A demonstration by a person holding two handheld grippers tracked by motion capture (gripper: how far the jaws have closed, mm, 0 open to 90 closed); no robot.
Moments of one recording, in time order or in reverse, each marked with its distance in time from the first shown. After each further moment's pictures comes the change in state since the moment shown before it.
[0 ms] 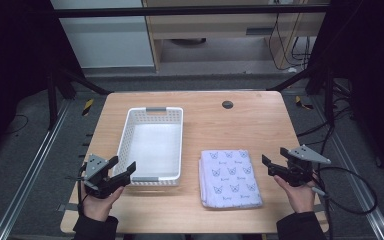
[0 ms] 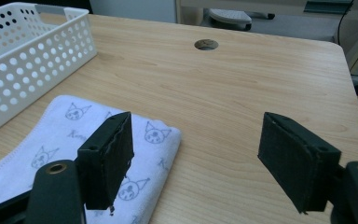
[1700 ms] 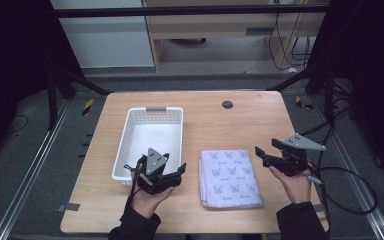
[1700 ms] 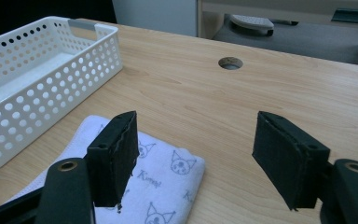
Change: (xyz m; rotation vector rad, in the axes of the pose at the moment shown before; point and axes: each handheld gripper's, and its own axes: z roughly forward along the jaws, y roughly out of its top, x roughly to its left) left arm -0.116 0.026 0.050 0.065 -0.164 0.150; right arm 0.012 0.033 0.007 0.002 0.081 -0.034
